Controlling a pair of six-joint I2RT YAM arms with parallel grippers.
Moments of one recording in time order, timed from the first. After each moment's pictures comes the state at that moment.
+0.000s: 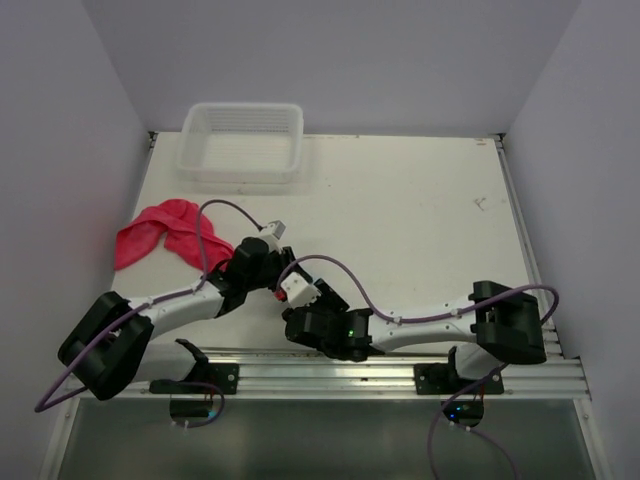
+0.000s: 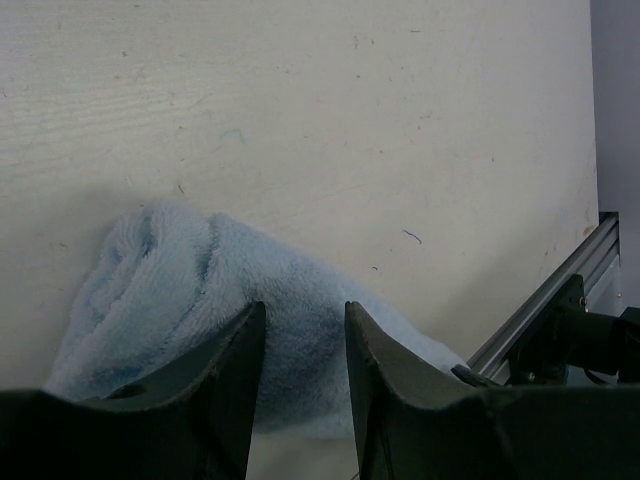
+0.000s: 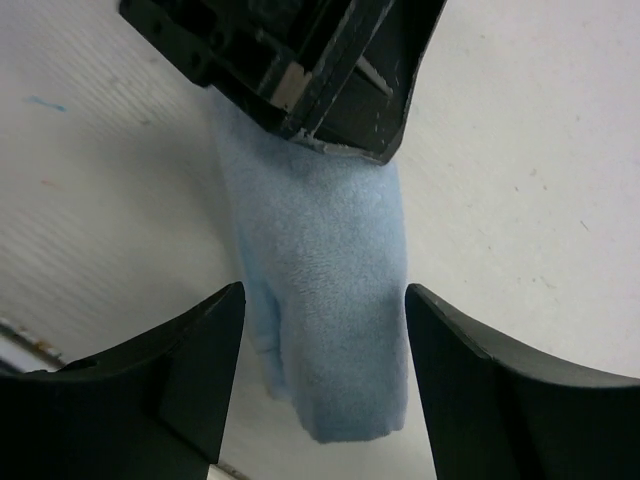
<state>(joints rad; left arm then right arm) -0.64 1.28 0.46 0.22 0.22 -0.73 1.45 1.60 0.91 -0.24 0.82 0.32</state>
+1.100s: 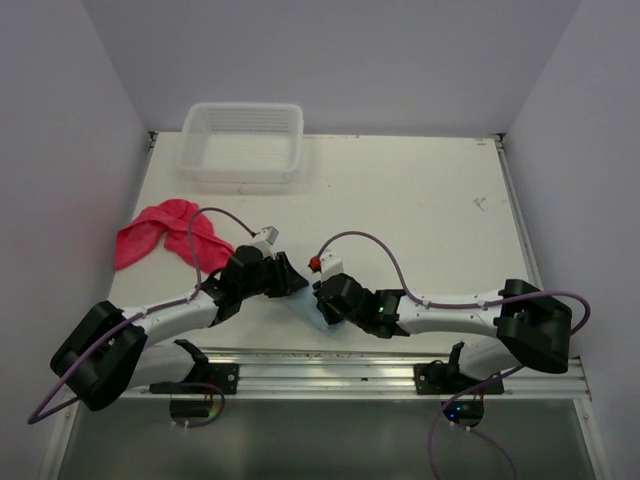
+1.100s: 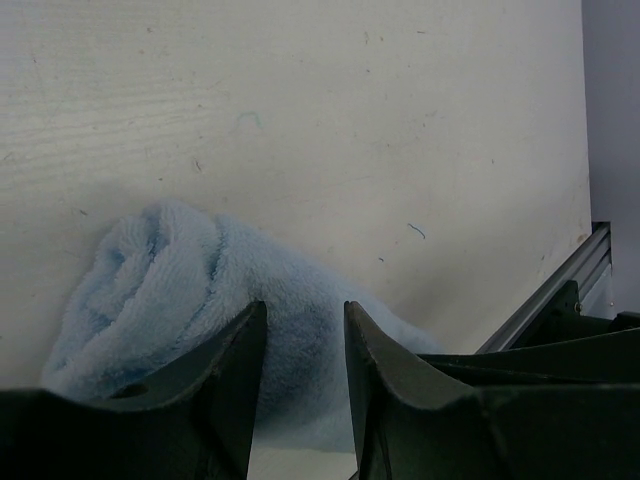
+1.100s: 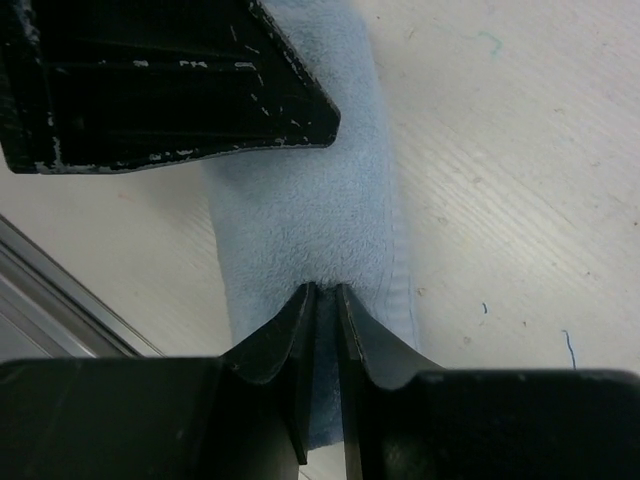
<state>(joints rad) -0.64 1.21 0.37 0.27 0.19 -0.77 1.20 1.42 0.70 -0.03 0.34 0.50</state>
